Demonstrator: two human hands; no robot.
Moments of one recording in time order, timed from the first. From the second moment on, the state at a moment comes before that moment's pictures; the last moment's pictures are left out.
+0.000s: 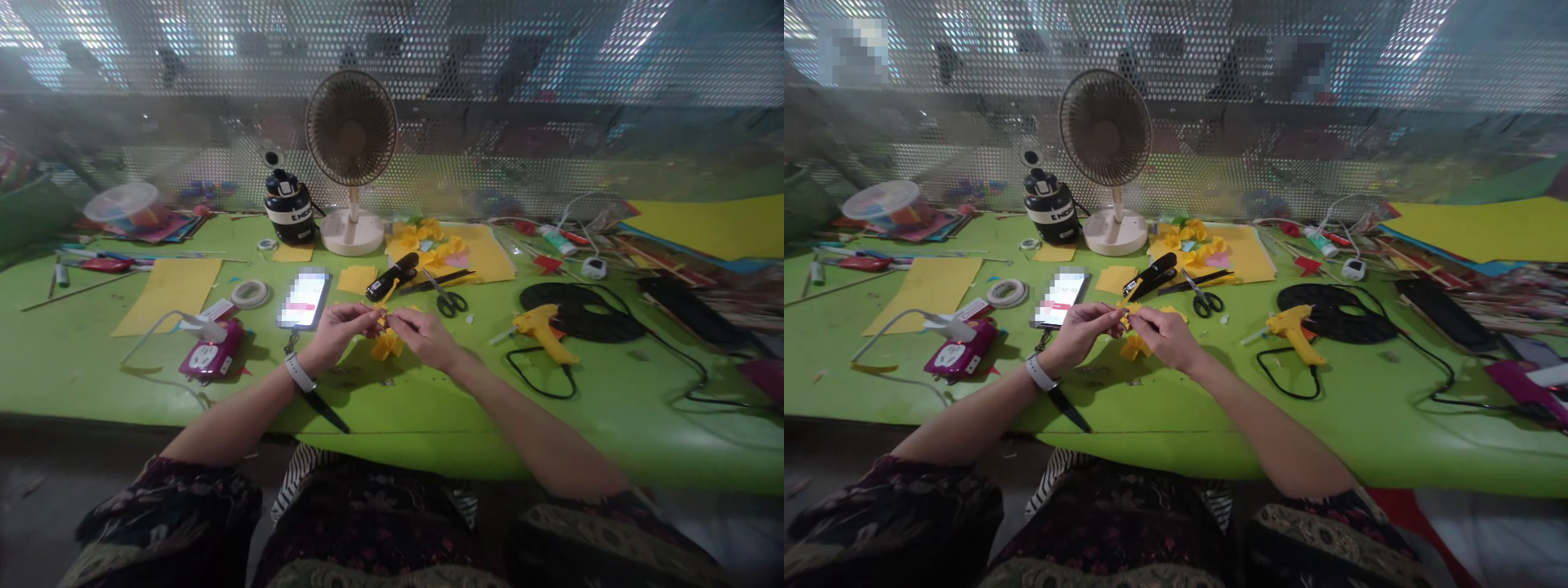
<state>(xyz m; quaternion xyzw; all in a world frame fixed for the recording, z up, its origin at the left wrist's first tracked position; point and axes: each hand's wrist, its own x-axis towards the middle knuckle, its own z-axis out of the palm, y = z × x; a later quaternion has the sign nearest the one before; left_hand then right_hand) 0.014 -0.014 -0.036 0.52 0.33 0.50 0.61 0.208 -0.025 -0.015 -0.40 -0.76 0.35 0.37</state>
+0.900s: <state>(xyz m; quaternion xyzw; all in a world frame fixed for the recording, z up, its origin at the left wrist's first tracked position) 0.017 -0.013 -0.039 0.51 0.32 0.57 0.55 0.205 -0.025 -0.025 -0.39 -0.78 0.28 0.41</state>
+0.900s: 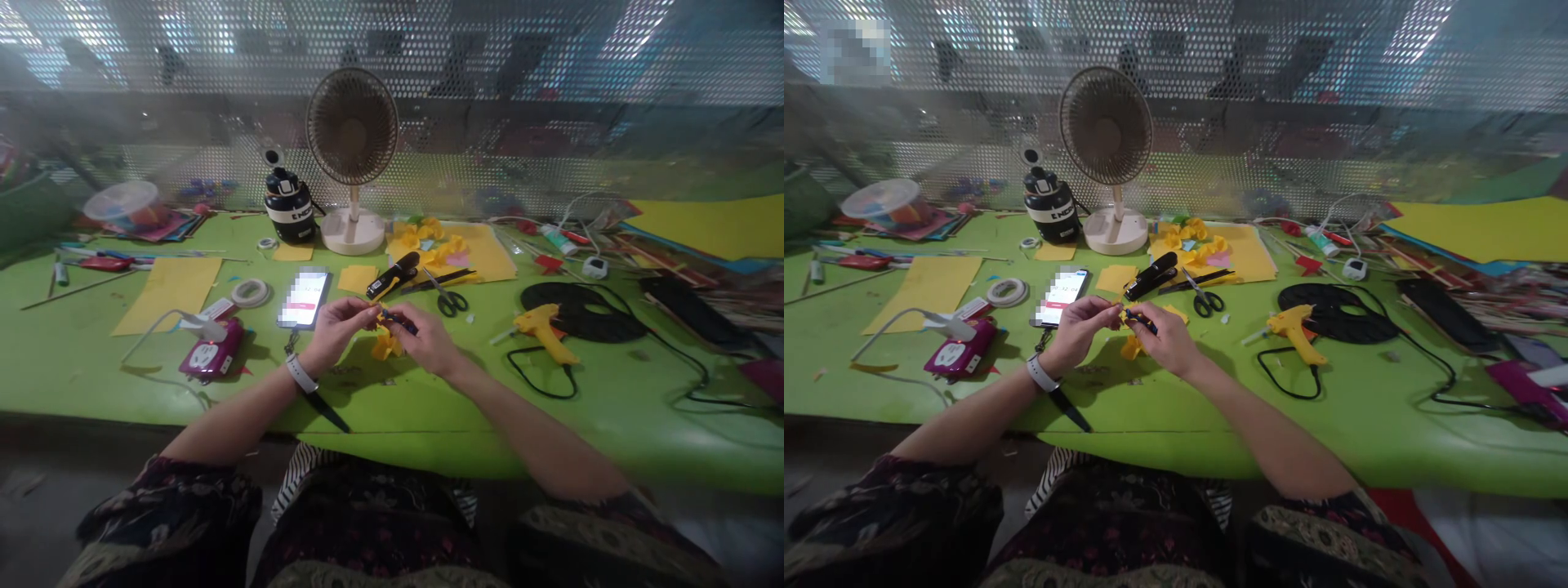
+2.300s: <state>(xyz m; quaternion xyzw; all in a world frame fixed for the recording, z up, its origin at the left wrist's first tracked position) 0.013 -0.010 -0.039 0.51 0.34 0.56 0.55 0.206 -0.022 -0.024 -0.40 -0.75 0.36 0.38</state>
